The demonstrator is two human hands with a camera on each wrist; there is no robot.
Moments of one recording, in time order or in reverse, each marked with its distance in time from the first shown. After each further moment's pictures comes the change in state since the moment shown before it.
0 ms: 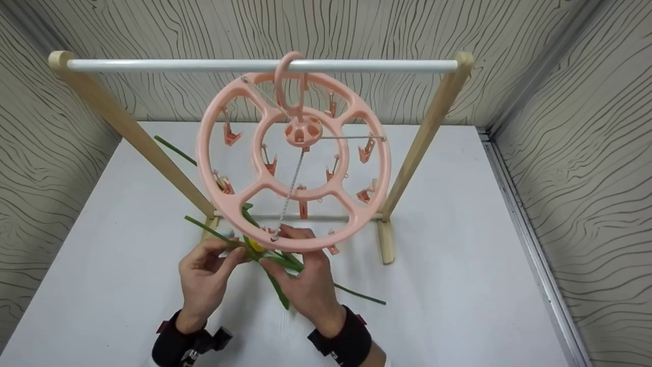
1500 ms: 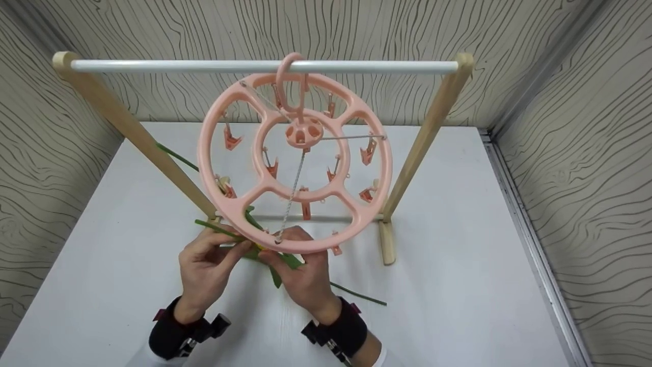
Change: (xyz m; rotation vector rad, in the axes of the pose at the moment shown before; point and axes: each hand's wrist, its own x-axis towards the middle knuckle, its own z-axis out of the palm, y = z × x) left_hand 0.029 0.018 0.010 0.105 -0.074 0.144; right_hand 0.012 0.006 0.005 0.282 -0.017 -0.122
